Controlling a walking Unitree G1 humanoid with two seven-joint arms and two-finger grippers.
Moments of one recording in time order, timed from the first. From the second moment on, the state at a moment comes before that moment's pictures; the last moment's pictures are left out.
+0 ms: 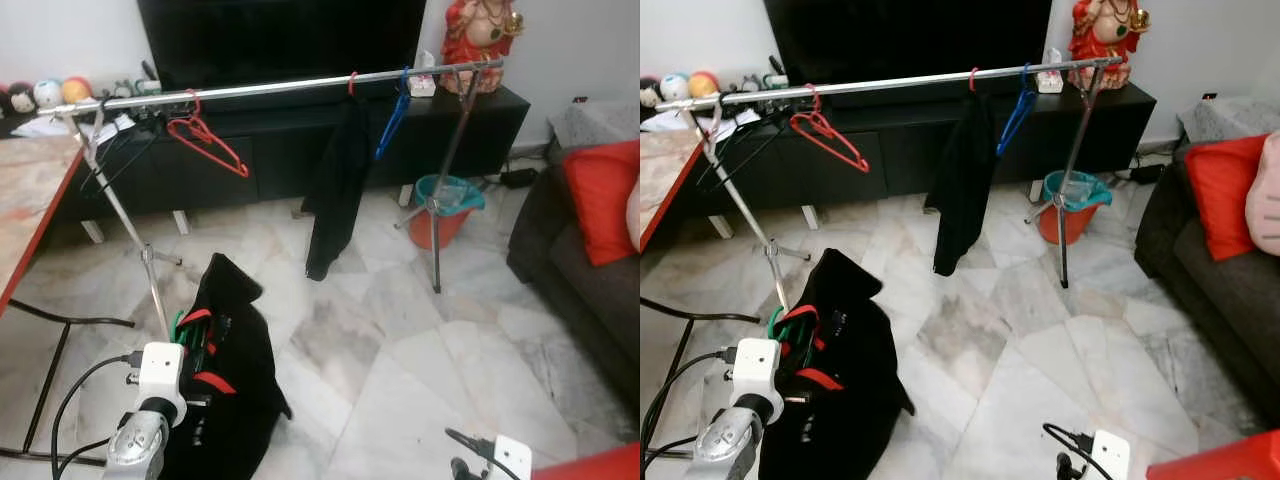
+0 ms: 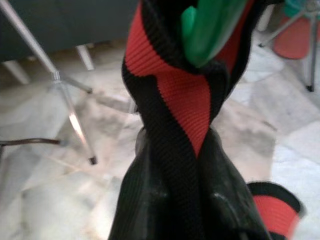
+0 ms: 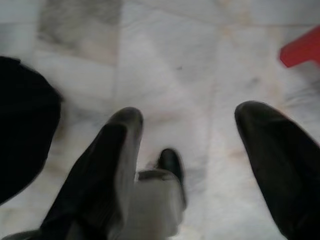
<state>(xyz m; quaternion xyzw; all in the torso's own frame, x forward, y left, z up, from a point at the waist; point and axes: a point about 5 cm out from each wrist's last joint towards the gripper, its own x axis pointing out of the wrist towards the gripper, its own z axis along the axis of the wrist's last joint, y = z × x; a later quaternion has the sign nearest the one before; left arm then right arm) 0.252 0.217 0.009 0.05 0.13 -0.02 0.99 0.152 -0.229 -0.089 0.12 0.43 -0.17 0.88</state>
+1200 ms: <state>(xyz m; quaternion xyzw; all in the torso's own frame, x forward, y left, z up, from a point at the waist) 0.253 0.211 0.007 0.04 0.13 -0.02 0.99 0.148 -0.237 -0.088 0.09 0.44 -0.16 0.88</state>
